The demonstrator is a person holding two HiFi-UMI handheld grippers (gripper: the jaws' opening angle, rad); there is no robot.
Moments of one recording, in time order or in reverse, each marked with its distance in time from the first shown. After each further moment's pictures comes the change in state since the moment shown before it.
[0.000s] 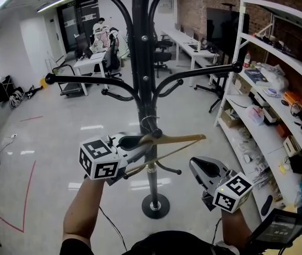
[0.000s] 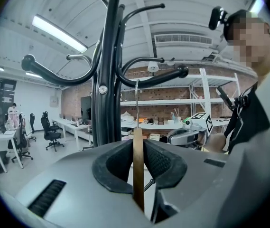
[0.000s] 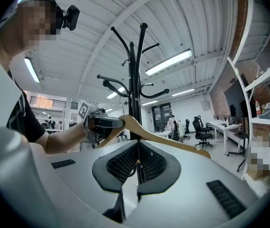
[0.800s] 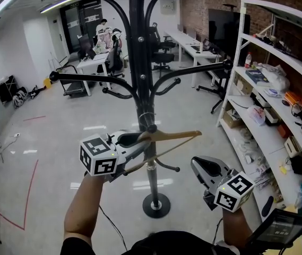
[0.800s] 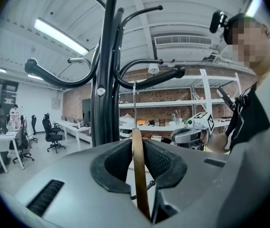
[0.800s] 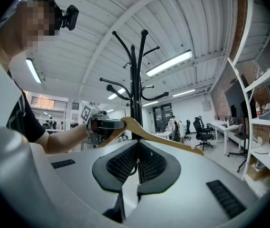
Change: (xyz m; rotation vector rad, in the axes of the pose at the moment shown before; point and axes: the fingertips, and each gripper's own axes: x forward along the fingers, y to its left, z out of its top) left arm -0.002 -0.003 0.001 0.004 -0.031 0.018; right arm -0.017 0.001 0.005 -0.004 -0.007 0.012
